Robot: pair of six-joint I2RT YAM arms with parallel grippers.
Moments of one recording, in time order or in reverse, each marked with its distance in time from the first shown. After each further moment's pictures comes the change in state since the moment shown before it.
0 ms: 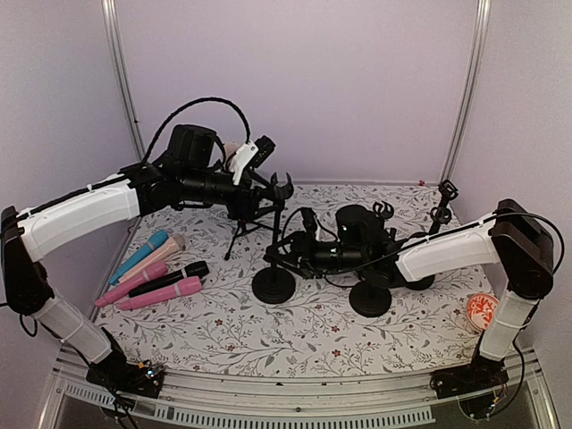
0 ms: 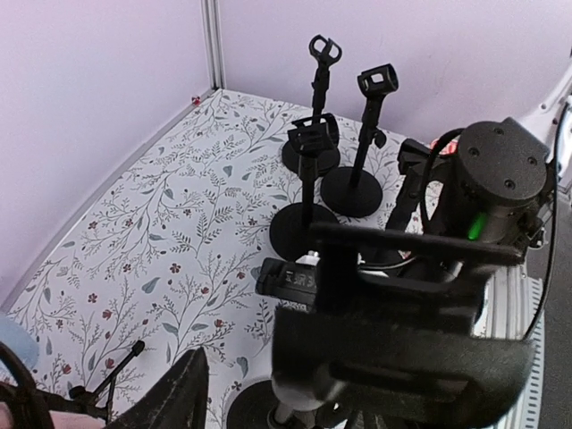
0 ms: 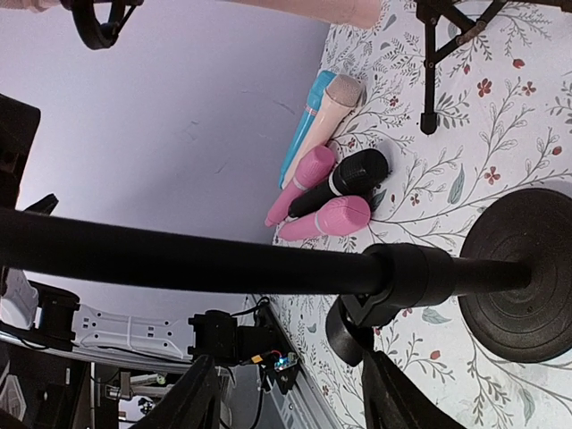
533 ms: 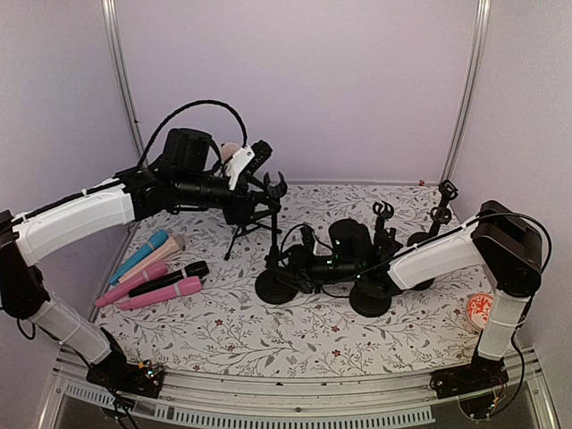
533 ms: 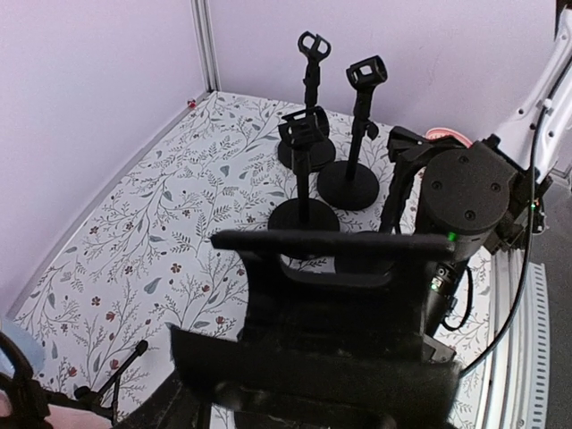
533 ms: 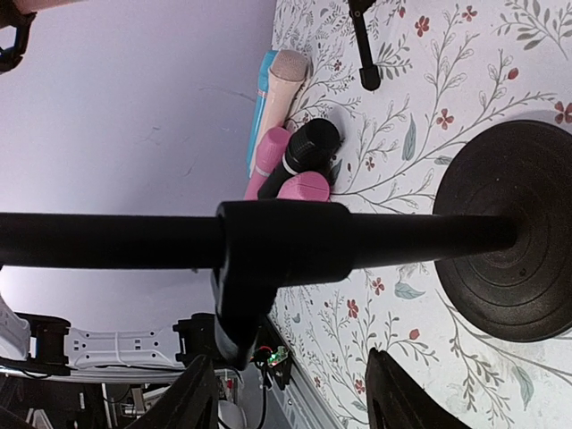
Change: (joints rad) left arm 0.000 -0.037 -0.045 0.008 0.004 0.049; right arm 0.019 0.082 -0.033 0.045 0.016 0.124
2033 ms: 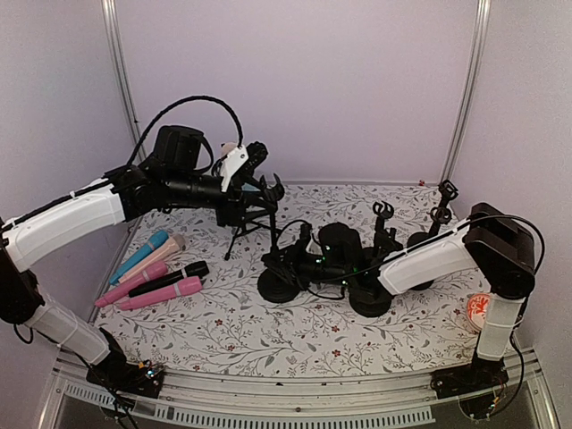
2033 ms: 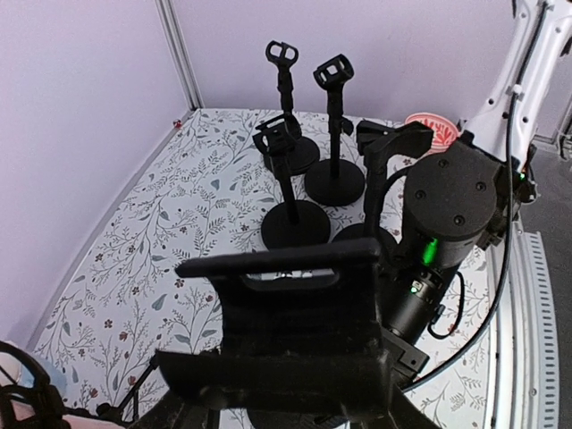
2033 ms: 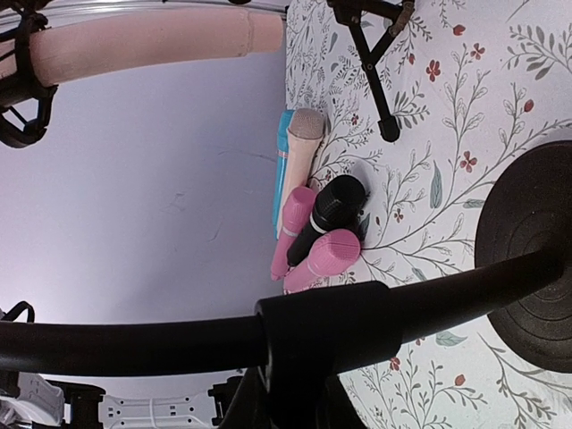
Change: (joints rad) left arm 0.000 -0.051 -0.001 -0.048 0.048 0.127; right arm 0.060 0.048 0.050 0.077 0.248 0.149
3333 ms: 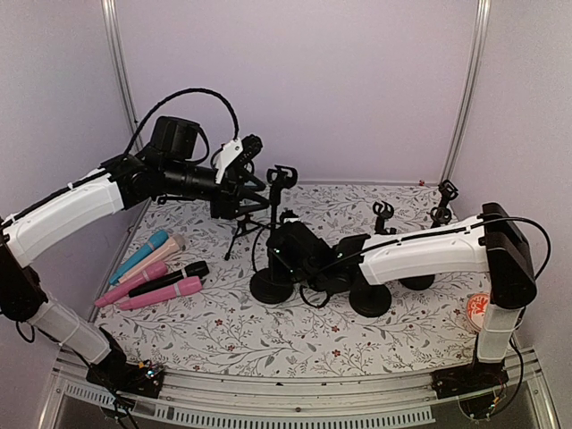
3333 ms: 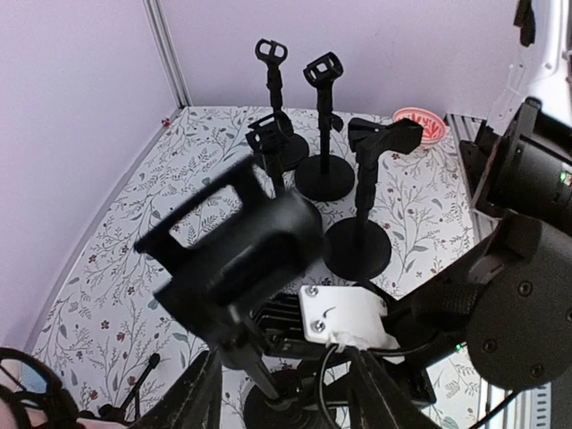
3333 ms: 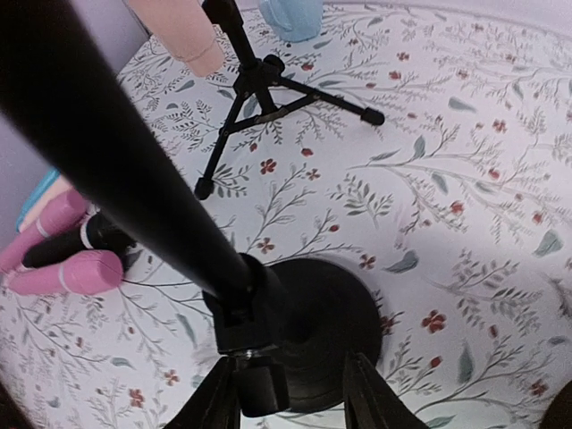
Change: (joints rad) left arm 0.045 0.034 0.079 -0.098 0.077 0.047; right arm 0.157 0.019 0.385 -0.841 0.608 -0.650
